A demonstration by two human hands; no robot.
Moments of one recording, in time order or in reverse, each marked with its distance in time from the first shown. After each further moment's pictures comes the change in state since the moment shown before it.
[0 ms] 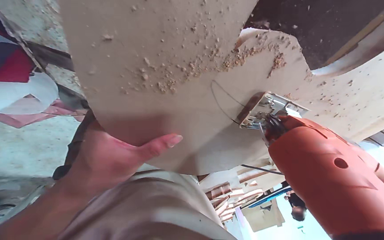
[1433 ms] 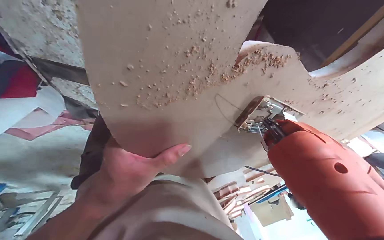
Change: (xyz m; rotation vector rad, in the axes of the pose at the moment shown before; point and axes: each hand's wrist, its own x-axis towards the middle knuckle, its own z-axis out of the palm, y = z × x) left_hand 0.003 0.002 0.008 0.002 0.026 0.124; right_hand 0.061 -0.060 -0.003 -0.137 -0.260 0.379
